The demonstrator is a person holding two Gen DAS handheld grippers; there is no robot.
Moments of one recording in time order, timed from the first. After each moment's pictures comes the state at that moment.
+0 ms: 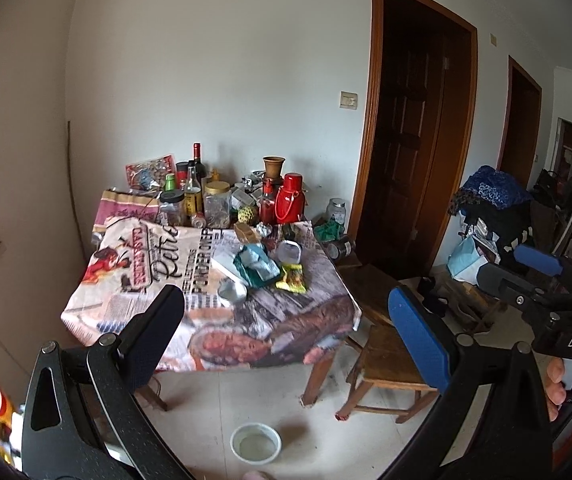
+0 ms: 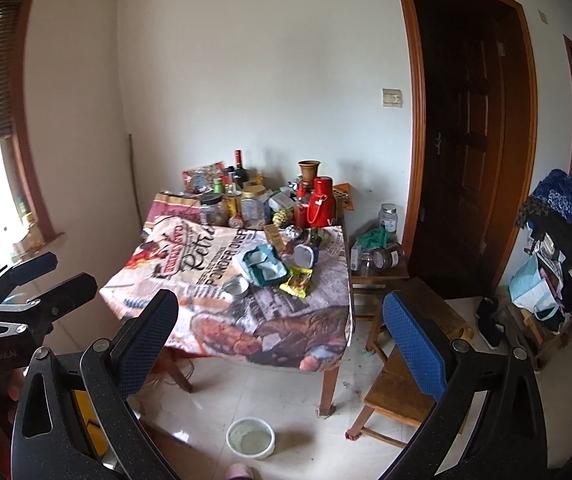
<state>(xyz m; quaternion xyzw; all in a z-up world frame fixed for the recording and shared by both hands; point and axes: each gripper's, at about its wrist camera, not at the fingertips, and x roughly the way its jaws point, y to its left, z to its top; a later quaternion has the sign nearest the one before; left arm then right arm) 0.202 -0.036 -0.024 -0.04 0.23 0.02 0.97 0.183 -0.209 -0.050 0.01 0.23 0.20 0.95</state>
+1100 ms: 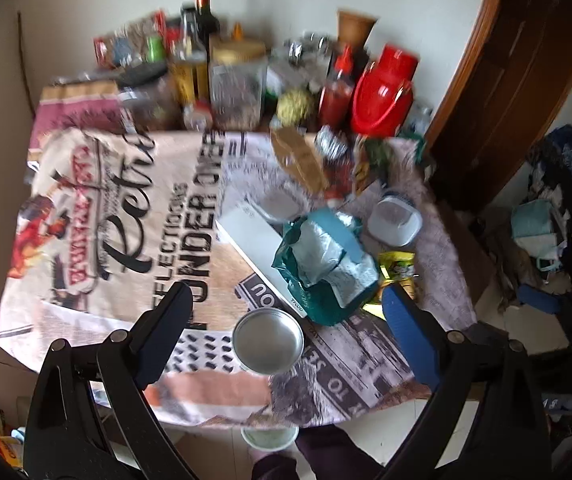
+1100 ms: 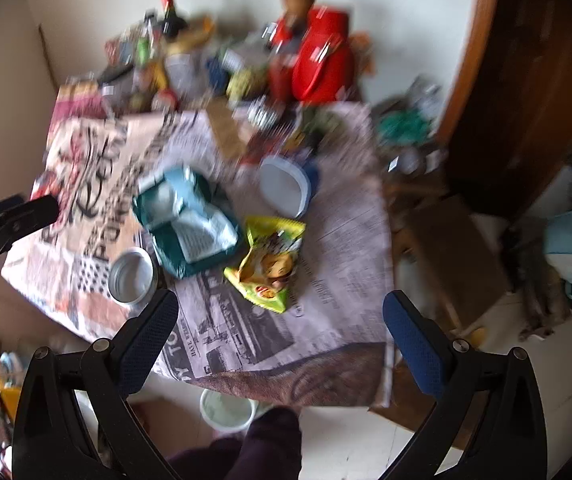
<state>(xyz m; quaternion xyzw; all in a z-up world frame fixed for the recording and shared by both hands) 0.592 0.087 -0.205 -0.09 0.48 0.07 0.87 0.519 -0.095 -0.217 -0.04 0.52 0.19 0.83</state>
